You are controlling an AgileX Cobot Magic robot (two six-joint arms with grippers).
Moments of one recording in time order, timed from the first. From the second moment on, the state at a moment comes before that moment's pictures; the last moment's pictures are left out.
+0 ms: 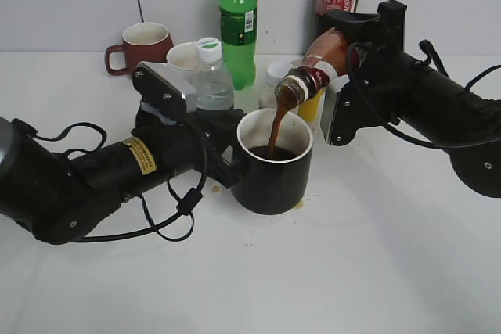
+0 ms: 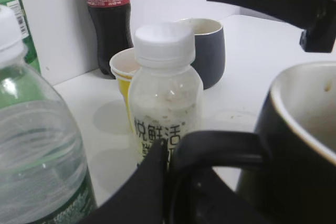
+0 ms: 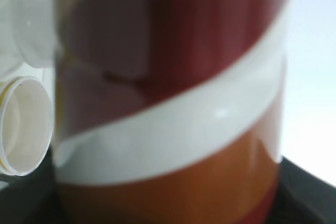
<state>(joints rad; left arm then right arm) -0.60 2.03 -0.72 0.26 -1.07 -0.08 0.35 1.90 -0.70 -0.22 -1.17 -1.48</state>
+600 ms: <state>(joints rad) -0.60 2.03 -0.72 0.26 -1.07 -0.08 0.35 1.90 -0.70 -0.22 -1.18 -1.49</state>
